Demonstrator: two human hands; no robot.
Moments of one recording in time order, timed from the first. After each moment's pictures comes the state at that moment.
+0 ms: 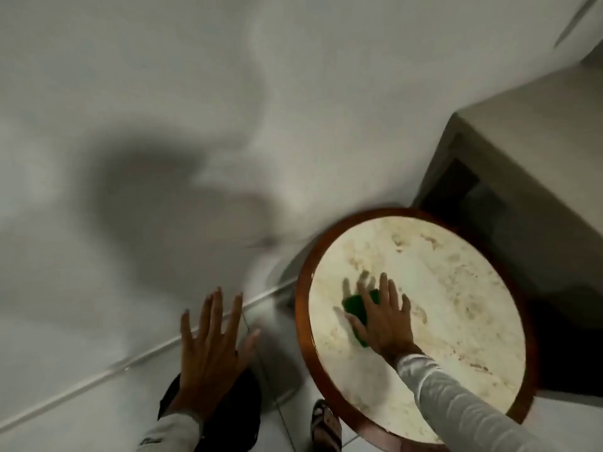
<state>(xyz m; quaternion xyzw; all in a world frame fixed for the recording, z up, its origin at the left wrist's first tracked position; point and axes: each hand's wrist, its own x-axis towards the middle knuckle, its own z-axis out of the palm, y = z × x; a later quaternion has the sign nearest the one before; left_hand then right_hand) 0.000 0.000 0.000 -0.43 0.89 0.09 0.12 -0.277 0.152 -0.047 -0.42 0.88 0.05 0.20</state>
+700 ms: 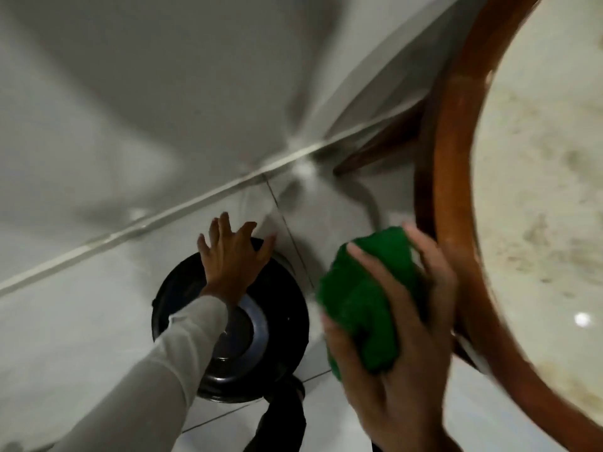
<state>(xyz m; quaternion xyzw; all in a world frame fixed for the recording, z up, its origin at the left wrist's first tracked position) 0.077 -0.062 -0.362 -0.56 0.76 0.24 0.24 -0.051 0.117 -0.208 -0.40 0.79 -0.43 0.17</state>
